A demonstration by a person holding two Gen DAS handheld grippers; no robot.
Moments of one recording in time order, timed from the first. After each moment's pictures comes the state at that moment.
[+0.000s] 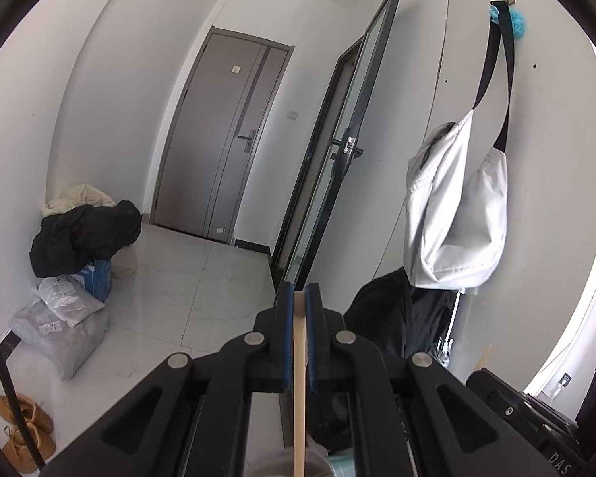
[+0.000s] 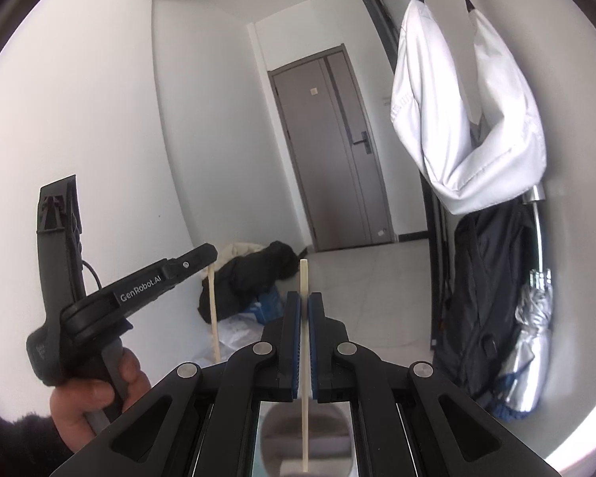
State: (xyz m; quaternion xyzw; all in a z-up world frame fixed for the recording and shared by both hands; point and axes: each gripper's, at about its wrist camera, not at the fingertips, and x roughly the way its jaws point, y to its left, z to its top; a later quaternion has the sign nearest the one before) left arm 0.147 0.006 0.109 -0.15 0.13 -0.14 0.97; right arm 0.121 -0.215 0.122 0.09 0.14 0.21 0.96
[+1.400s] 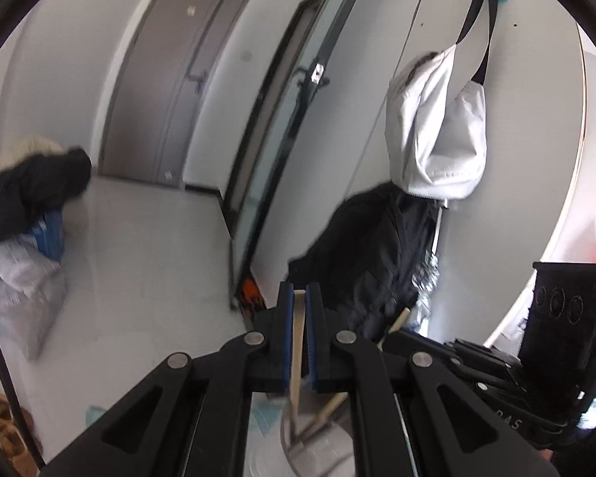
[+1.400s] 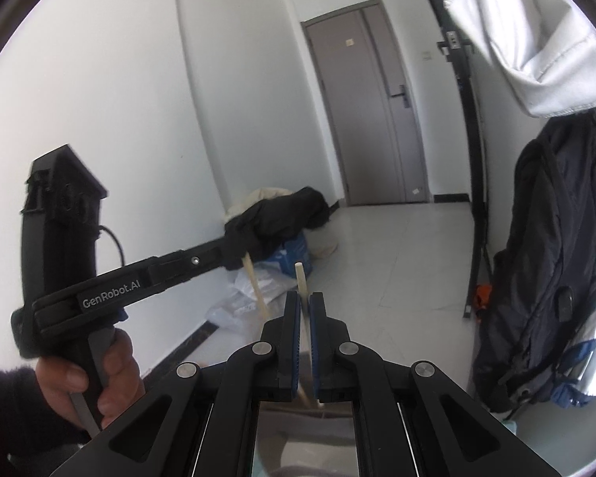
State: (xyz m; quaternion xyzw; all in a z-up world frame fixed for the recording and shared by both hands) left arm 0.169 0.038 0.038 -0.13 0.24 -0.27 0.92; right arm 0.172 -0.164 0.037 0.05 0.21 0.28 0.93
